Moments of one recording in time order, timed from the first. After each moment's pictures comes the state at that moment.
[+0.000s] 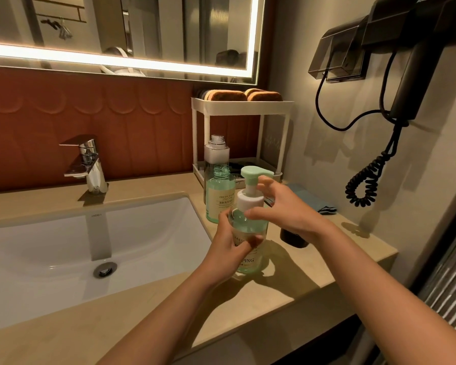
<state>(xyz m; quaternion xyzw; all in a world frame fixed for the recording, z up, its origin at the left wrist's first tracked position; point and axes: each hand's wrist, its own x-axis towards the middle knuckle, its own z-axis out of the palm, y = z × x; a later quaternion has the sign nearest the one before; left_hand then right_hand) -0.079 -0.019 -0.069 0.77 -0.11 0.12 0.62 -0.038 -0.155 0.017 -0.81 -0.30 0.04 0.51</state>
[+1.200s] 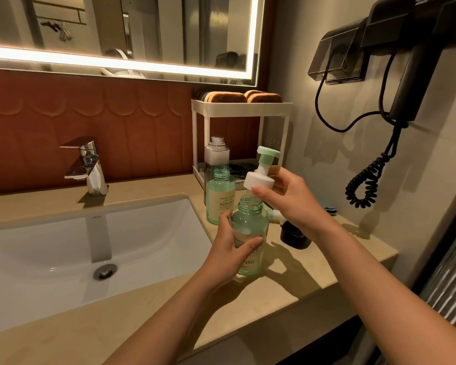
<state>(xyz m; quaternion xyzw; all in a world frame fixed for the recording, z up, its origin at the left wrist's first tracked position) -0.081 -0.021 -0.067 0.77 -0.10 0.13 0.62 -0.037 -0.157 0.022 -0.75 -0.31 -0.06 0.58</state>
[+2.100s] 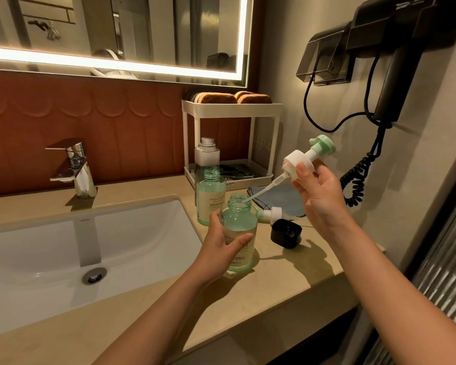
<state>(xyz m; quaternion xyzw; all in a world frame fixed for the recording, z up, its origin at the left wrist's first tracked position) -0.070 -0.022 -0.067 0.78 -0.10 0.13 0.61 -0.025 -0.199 0.022 -0.60 -0.21 -0.14 0.76</state>
